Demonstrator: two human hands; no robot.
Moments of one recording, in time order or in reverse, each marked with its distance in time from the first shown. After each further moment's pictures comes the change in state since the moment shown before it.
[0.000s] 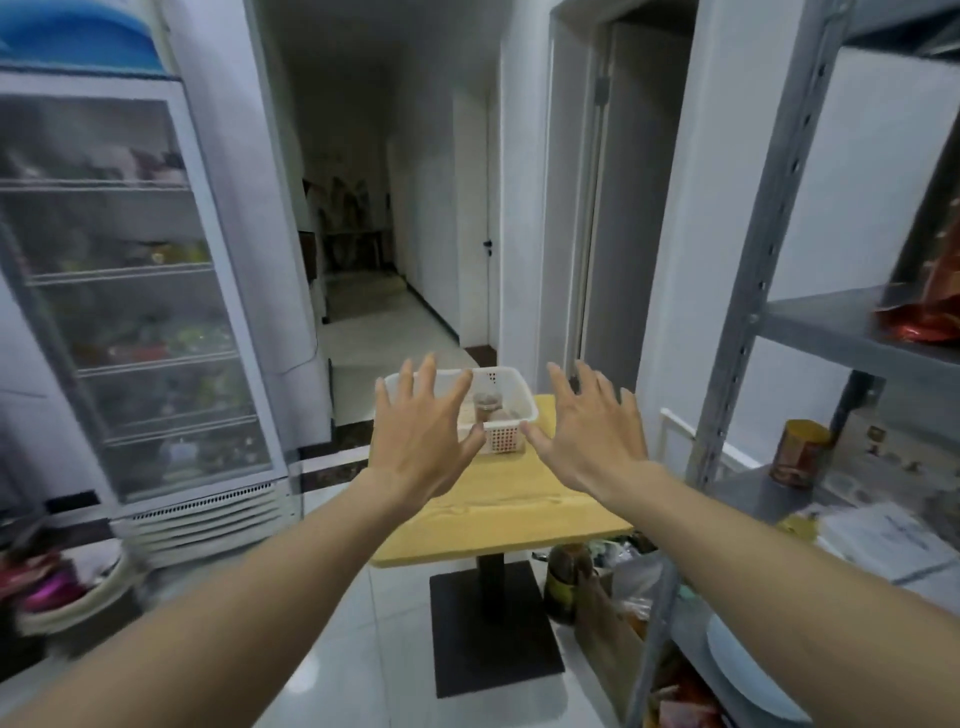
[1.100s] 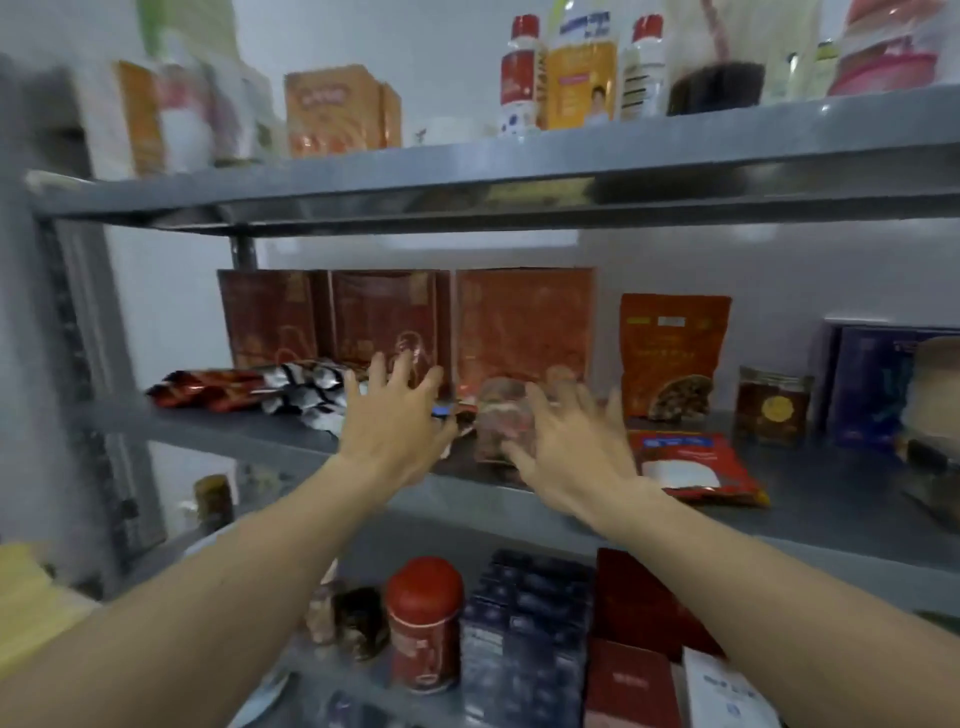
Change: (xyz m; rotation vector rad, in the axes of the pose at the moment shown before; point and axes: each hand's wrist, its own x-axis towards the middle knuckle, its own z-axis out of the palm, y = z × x) left_hand -0.183 0.655 -0.271 -0.392 0.153 0.688; right_hand -0.520 0.445 -0.350 -0.432 0.087 0.700
